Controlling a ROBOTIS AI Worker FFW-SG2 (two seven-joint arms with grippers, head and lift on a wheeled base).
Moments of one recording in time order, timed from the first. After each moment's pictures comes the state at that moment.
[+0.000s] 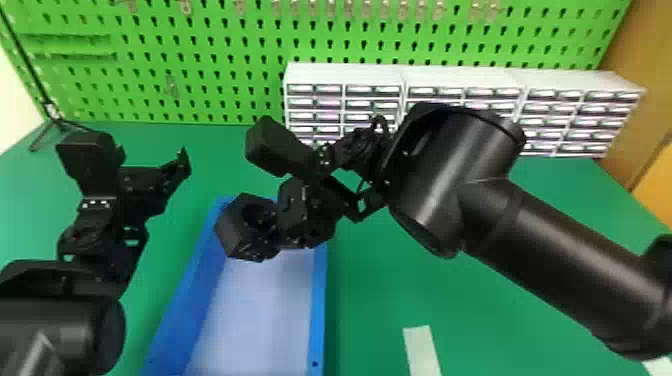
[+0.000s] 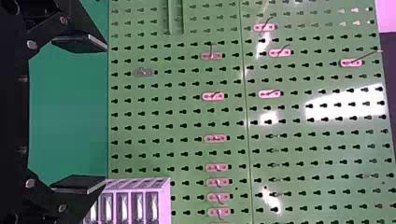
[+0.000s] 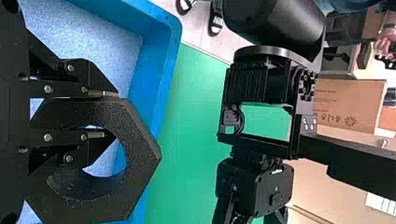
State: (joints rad) left arm -0.06 0.19 0.04 -1.77 0.13 0.21 0.07; right arm -0.87 -0.32 1.00 -1.68 -0.20 0.73 0.92
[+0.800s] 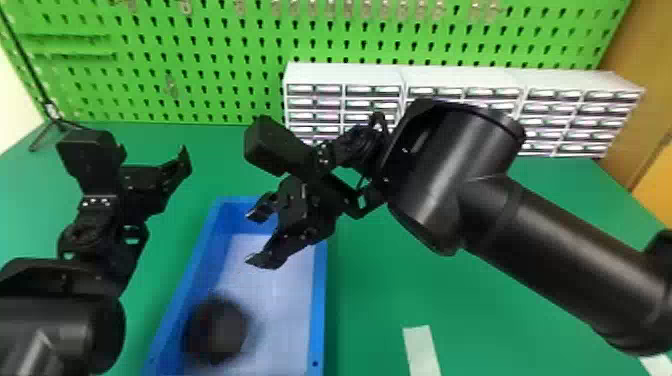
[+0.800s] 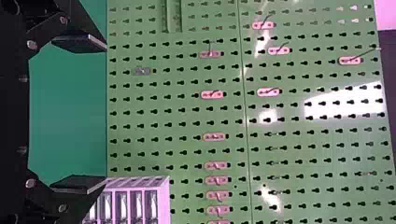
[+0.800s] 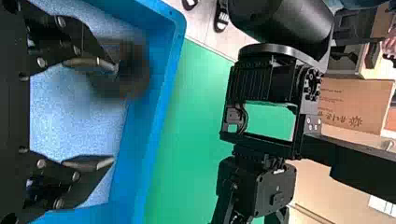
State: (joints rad) left arm -0.07 0.20 0.03 -1.77 0.13 0.21 0.07; right arm -0.89 -0.32 1.01 -1.68 -0.19 0.72 0.91
